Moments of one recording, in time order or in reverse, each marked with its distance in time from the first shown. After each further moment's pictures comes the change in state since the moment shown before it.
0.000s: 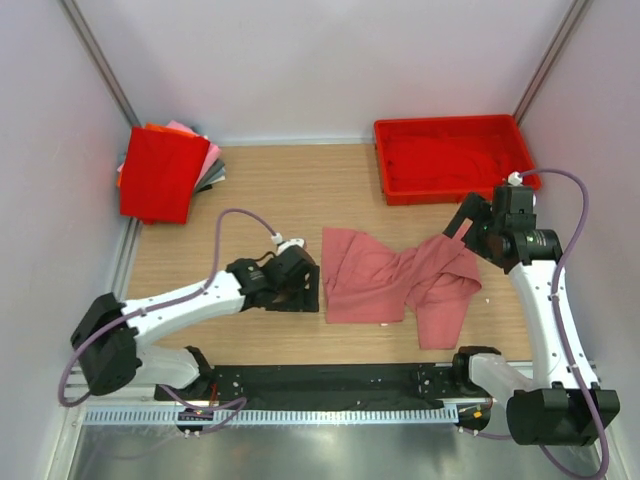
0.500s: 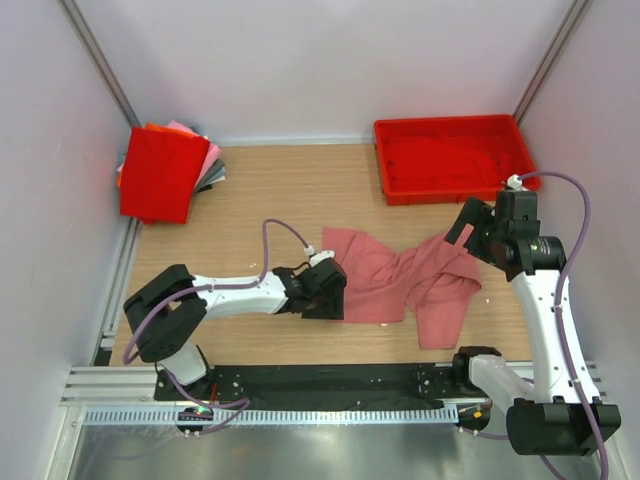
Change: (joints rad) left arm -0.114 0.357 0.006 0.324 0.037 -0.086; right arm 0.000 -0.059 -0.006 -0.044 -0.004 -0.064
